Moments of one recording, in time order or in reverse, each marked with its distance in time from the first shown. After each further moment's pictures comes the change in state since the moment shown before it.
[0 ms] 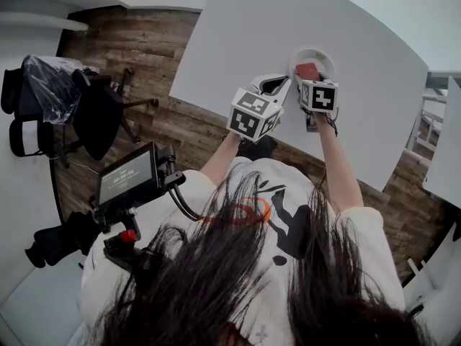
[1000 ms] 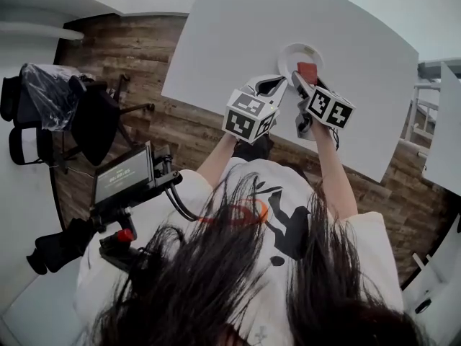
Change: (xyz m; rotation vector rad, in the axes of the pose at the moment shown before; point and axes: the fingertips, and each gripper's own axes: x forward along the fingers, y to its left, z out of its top) left arm -0.002 -0.014 -0.002 0.024 0.010 -0.033; right arm -0.055 0.003 0.012 0.406 -0.228 0.163
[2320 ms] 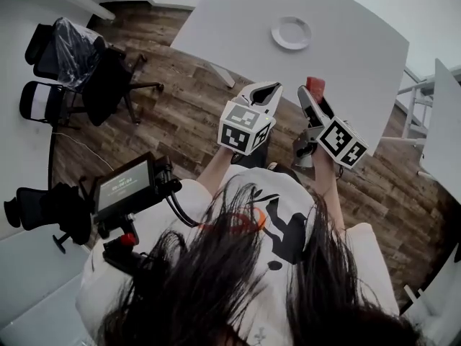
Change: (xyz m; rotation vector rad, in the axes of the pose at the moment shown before) left arm -0.095 -0.195 -0.058 0.063 -0.137 0.213; right arm -0.263 0.006 -0.069 0.172 -0.194 0.326
